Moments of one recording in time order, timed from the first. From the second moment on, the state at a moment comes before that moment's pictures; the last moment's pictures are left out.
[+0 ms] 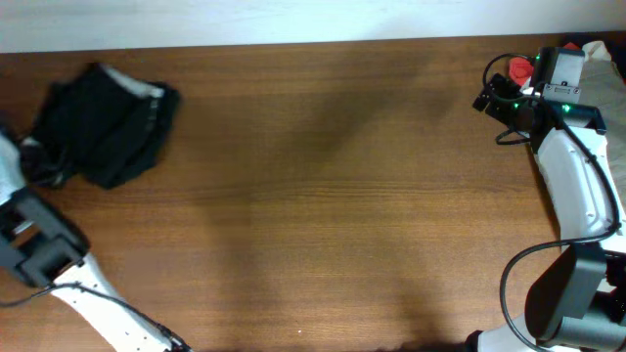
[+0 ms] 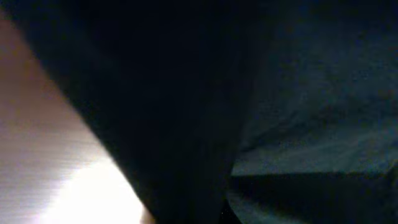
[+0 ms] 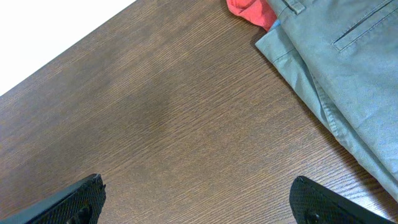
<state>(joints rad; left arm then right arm) 0.66 2.60 2.29 -1.14 0.39 -0.50 -0.21 1.72 1.44 -0.60 0.00 0.38</state>
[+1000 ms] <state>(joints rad) 0.62 2.61 2.29 -1.03 0.36 -0.47 -0.21 1.72 1.44 -0.60 0.00 0.38</state>
